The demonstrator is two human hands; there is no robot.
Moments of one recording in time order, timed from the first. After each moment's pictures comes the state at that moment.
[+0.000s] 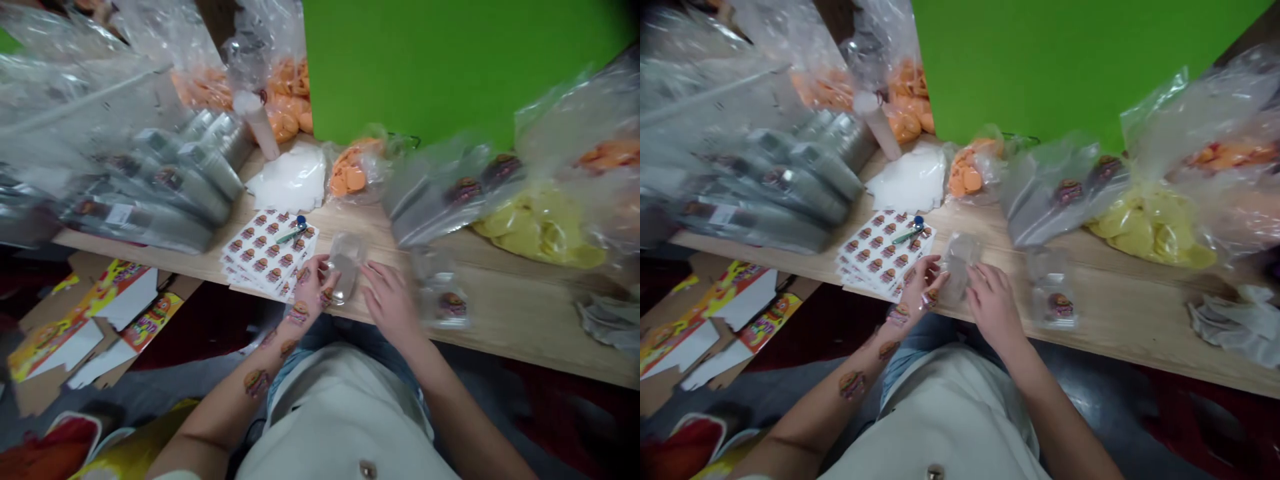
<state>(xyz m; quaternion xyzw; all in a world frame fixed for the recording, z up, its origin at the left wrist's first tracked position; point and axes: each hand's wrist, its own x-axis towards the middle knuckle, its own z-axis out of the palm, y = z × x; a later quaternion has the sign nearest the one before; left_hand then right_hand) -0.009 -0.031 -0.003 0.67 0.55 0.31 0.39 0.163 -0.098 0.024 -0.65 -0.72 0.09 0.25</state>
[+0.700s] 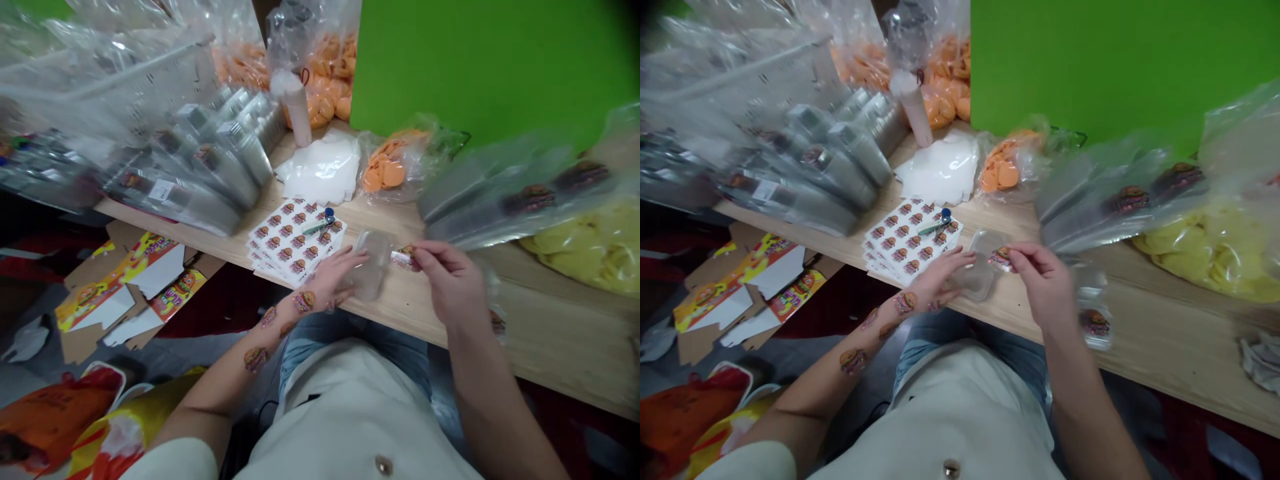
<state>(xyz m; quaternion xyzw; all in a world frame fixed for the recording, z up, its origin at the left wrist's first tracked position) -0.046 -0.006 -0.003 0.86 0.29 0.22 0.37 0.156 -0.054 0.055 -0.62 -0.50 0.35 0.49</state>
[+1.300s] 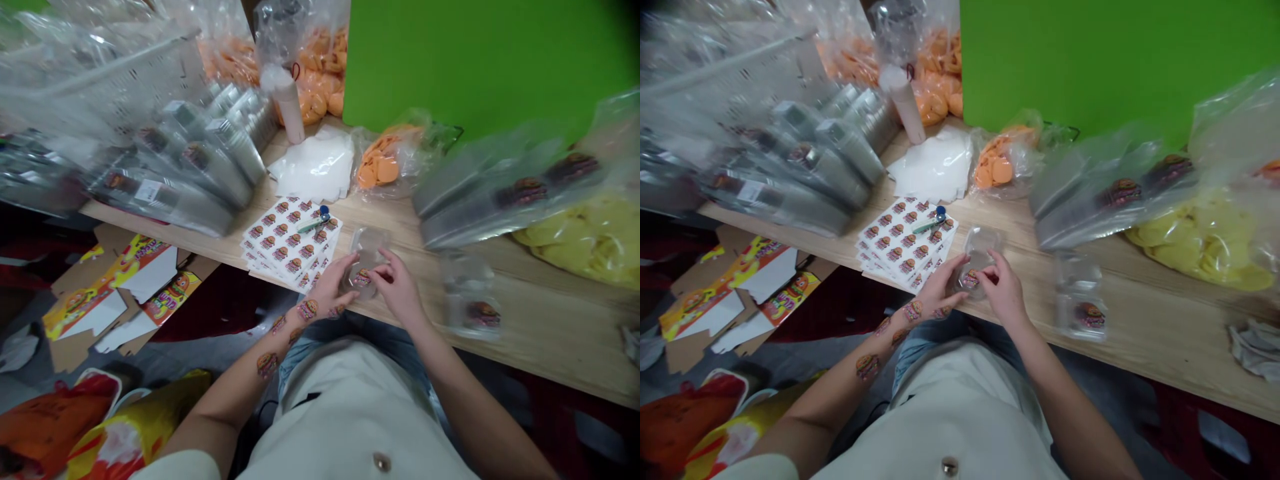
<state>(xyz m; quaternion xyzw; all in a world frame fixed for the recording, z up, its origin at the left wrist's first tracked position) -0.043 -0.024 -0.026 0.78 0.31 0.30 0.46 0.133 -0.057 -0.018 -0.64 -0.48 0.43 0.42</state>
